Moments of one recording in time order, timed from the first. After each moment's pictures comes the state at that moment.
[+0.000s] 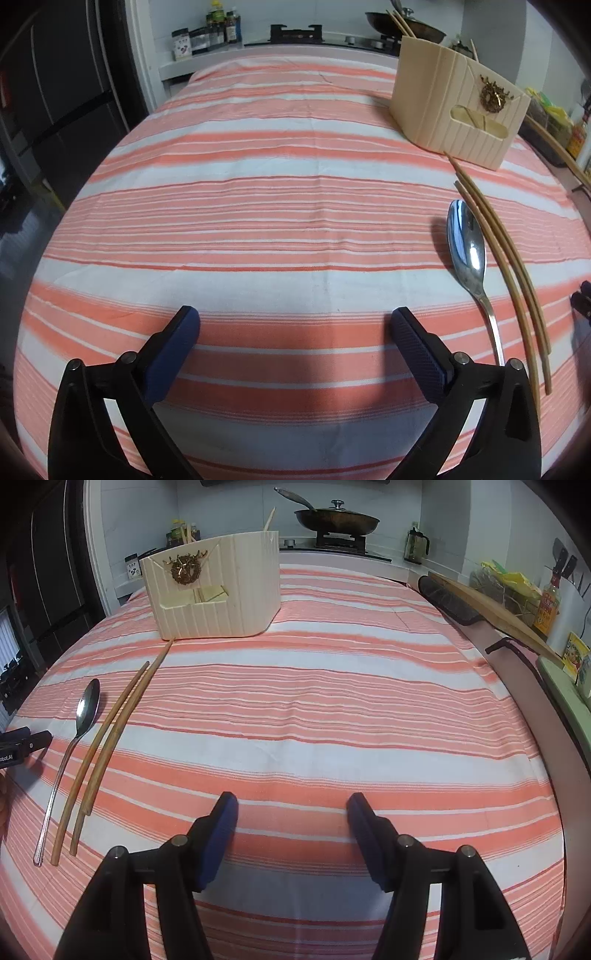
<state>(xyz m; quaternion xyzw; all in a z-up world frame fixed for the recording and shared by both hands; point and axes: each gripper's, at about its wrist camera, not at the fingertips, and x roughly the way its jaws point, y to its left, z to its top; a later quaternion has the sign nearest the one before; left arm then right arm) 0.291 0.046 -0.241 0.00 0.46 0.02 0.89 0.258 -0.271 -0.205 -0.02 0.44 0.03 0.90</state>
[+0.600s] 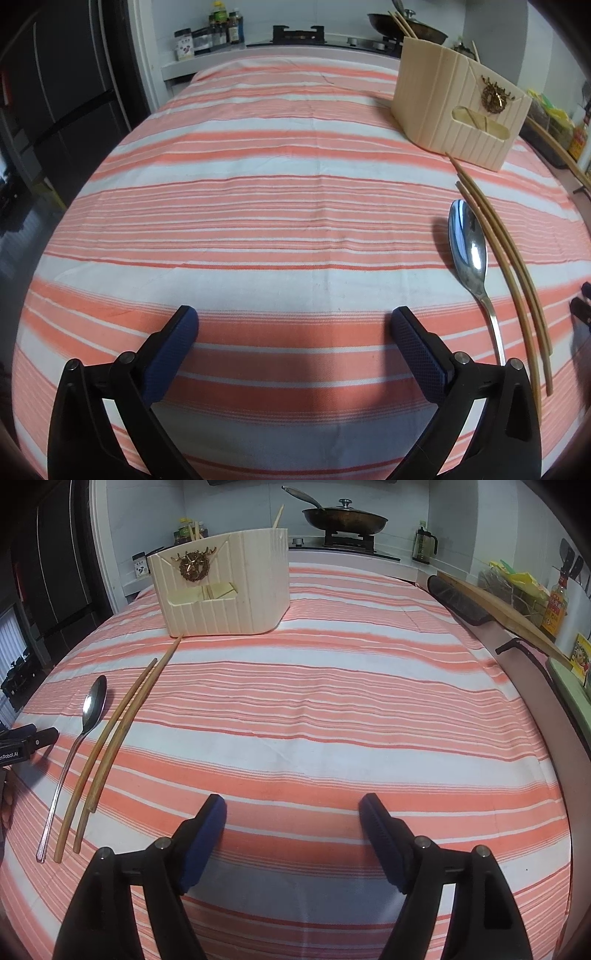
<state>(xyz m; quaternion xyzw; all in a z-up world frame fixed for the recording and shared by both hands) 0.287 0.047 -0.241 -0.01 0.45 0.02 0.89 0.260 -0.268 -0.208 -0.03 0.45 0.05 0.89</state>
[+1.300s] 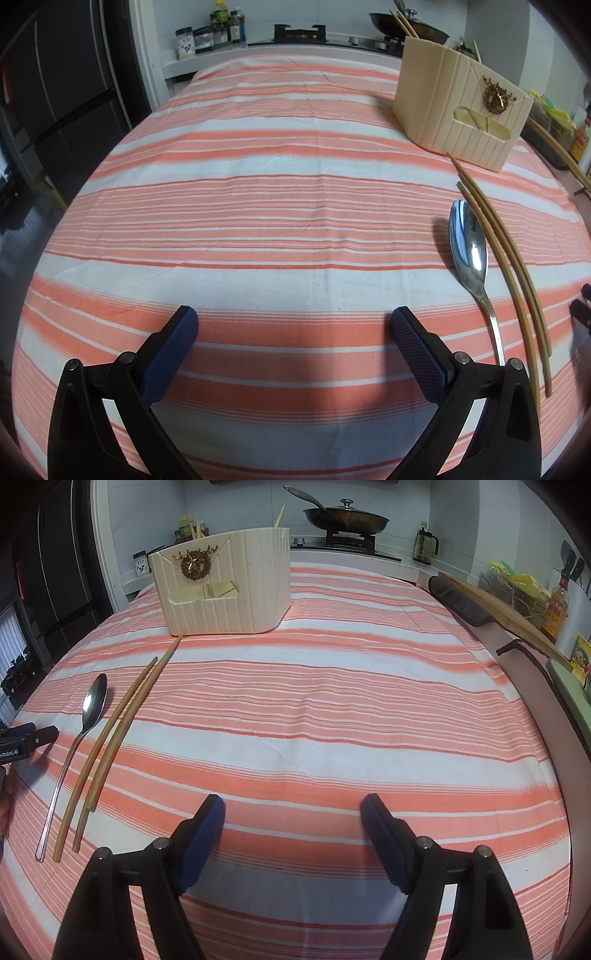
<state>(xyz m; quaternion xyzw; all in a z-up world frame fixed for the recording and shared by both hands) 0.288 0.049 -0.241 -0.01 0.46 0.02 0.89 0.259 -0.269 -0.208 -0.03 0.45 0.05 0.89</state>
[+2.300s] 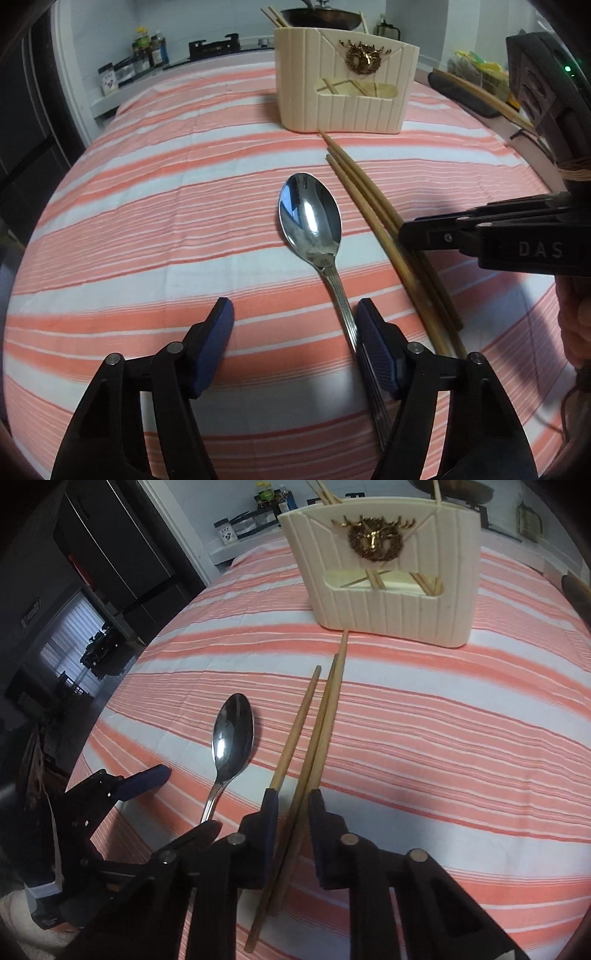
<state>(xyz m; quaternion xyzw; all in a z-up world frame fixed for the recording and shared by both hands) 0.260 -0.036 -0.230 0.05 0.45 -0.09 0.89 0.334 -0.153 -0.202 0.03 0.53 0.24 0.81</state>
